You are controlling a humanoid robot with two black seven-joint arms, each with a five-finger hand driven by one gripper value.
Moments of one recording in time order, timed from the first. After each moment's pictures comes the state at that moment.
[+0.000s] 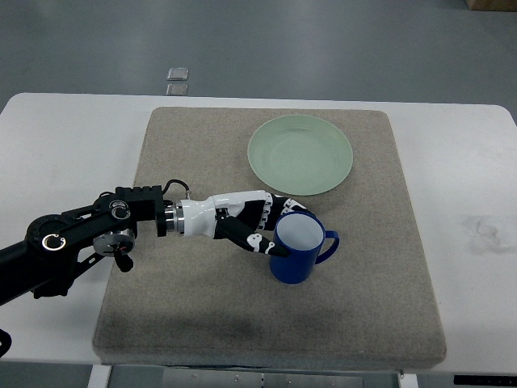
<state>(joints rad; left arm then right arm) -0.72 0.32 -0.44 -1.07 0.72 -0.61 -0.24 0.01 0.00 0.06 0.11 0.02 0.16 0.23</state>
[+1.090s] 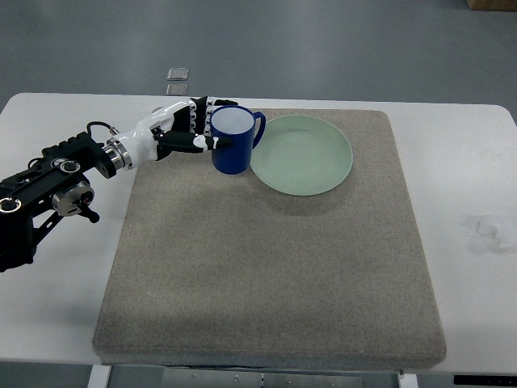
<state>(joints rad) -0.74 0.44 -0.66 -0.95 0.70 -0.26 -0.26 0.01 0.00 0.06 0.11 0.02 0.16 0.23</state>
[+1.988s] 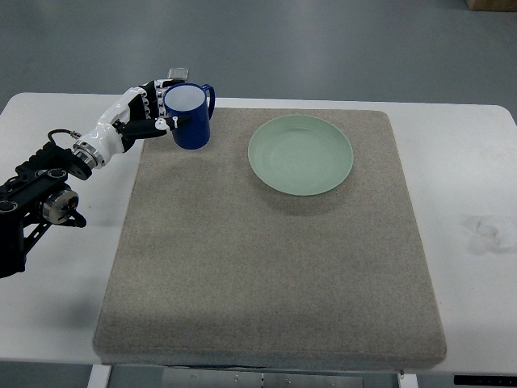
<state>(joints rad) -0.72 0.40 -0.66 -0.75 0.64 -0.18 -0.44 0.01 0.00 0.06 0.11 0.02 0.16 0.23</state>
